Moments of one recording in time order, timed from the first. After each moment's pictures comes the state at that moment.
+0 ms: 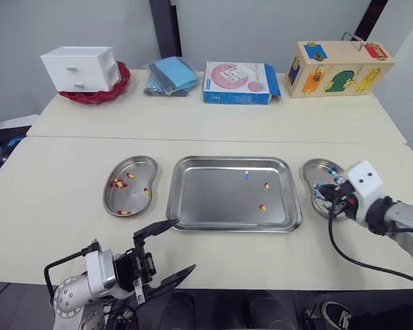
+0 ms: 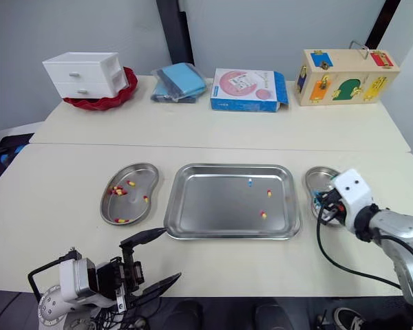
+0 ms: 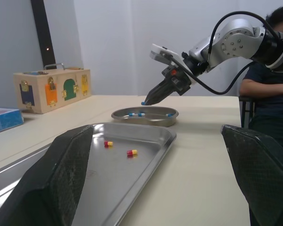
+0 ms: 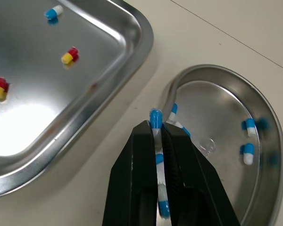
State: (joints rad) left arm 0.30 0.40 0.10 -0.27 -0.63 -0.38 -1.29; right arm -0.04 -0.78 -0.26 -0.51 0.32 0.87 0.58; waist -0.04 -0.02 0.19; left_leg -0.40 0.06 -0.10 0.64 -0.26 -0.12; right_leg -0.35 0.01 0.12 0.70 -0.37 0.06
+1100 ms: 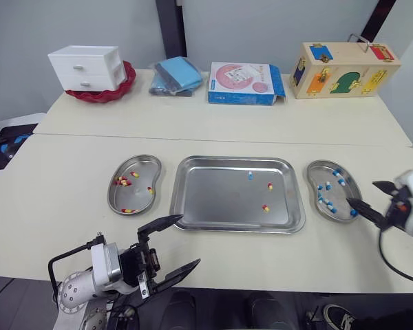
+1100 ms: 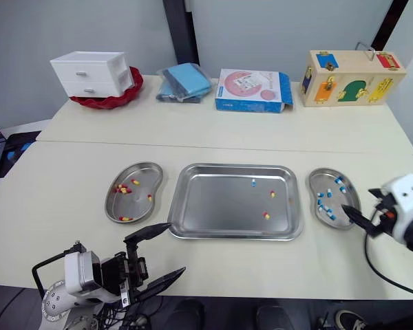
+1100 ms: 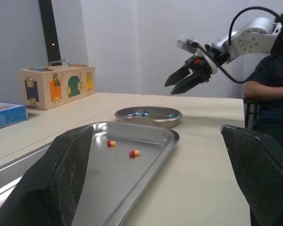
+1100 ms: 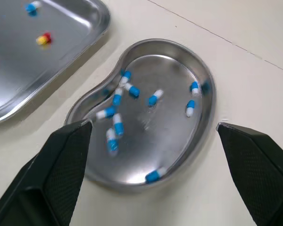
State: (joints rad) left arm 0.33 0.43 0.08 -0.32 -0.63 -0.33 -1.21; right arm 0.21 -0.93 -0.61 -0.30 0.43 0.61 0.95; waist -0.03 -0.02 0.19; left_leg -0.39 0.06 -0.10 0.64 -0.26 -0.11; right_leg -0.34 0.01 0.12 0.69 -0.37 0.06
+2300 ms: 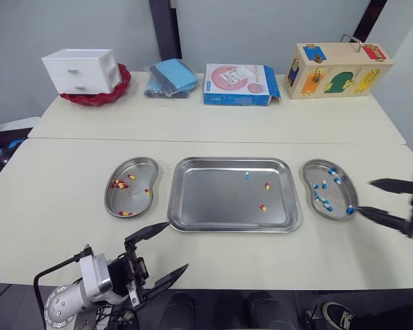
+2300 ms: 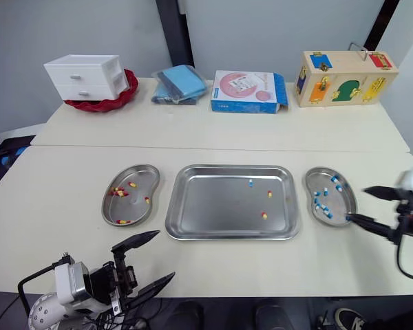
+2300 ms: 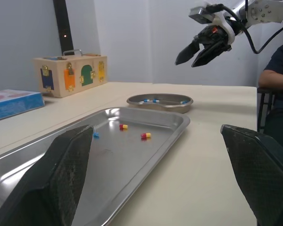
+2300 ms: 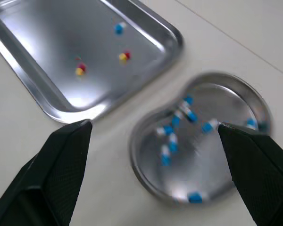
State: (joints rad) left arm 0.38 0.42 0.13 -0.24 -0.63 -0.42 -1.21; right arm 0.02 -1.00 -0.45 -0.37 0.56 0.68 1.07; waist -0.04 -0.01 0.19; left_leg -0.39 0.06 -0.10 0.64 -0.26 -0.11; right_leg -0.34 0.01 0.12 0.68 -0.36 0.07
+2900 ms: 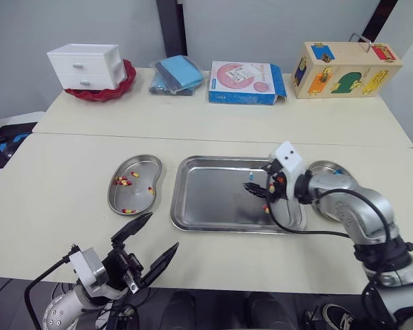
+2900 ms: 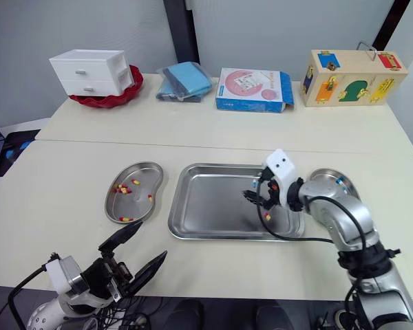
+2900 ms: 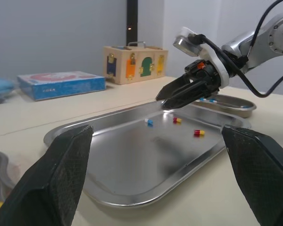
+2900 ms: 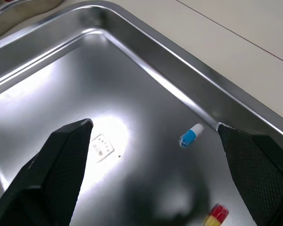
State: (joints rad) left arm 0.46 0.35 0.16 -0.28 -0.59 -0.40 -0.98; right arm -0.56 -0.50 0.20 -0.26 0.34 0.99 0.49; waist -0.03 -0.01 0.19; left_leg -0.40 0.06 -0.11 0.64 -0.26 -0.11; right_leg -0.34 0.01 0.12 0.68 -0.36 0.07
